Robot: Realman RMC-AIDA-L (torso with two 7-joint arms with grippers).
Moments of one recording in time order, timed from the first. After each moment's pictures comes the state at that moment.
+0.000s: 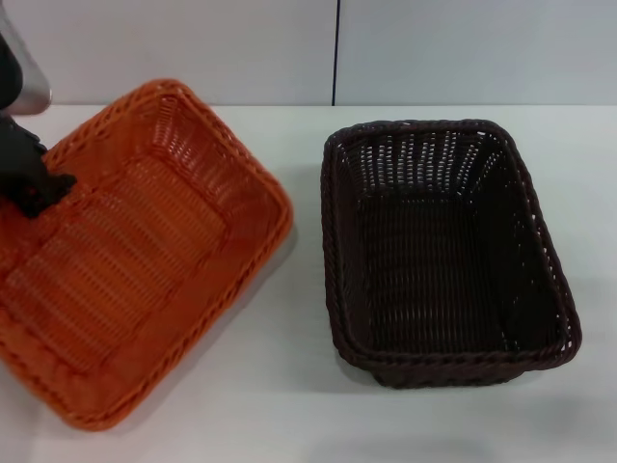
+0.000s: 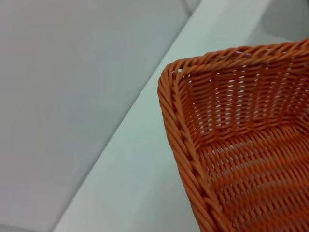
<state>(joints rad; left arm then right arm) -0.40 -2.06 -1.89 -1.62 2.78 -1.30 1.02 0.12 2.09 -2.02 -0.56 -2.29 1.36 2.95</state>
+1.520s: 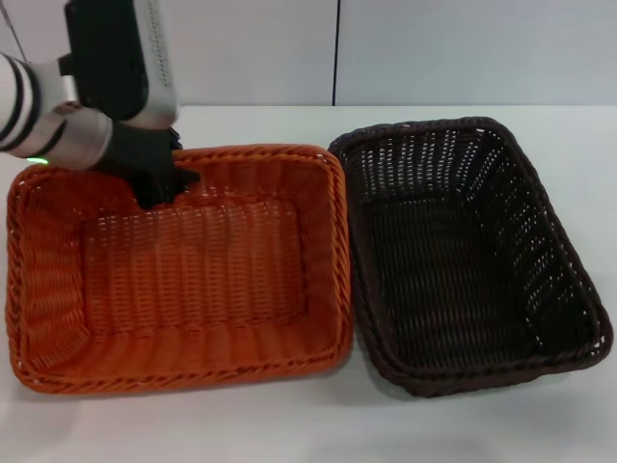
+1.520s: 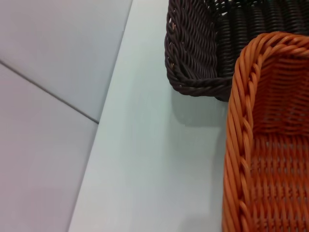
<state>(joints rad) -0.60 -2.06 -1.90 -1.39 2.60 -1.30 1.41 0.12 2.08 -2.05 -0.58 -2.29 1.36 2.95</state>
